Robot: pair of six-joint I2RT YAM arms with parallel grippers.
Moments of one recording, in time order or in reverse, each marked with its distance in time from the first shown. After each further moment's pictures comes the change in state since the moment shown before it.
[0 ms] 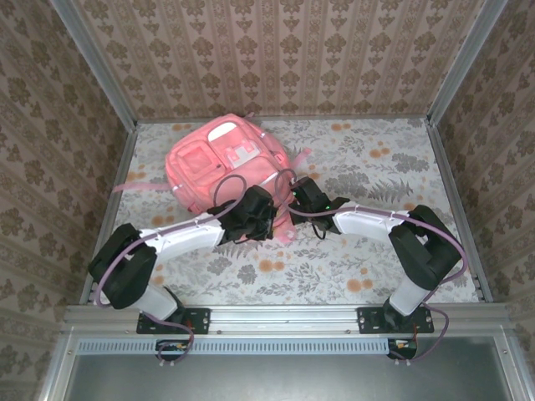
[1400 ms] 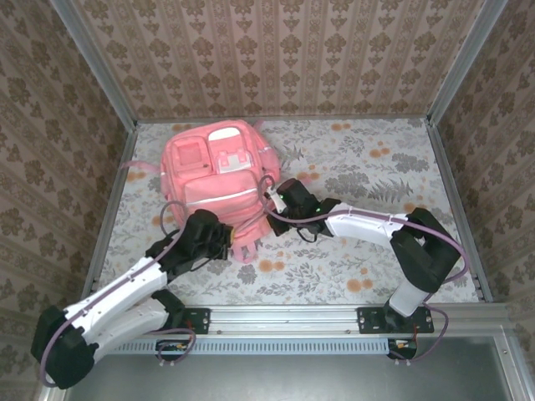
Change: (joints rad) left arm 0.136 -0.691 -0.380 -0.197 -0.061 0.064; right arm 0.083 -0.003 0.084 -0.040 -0.294 -0.101
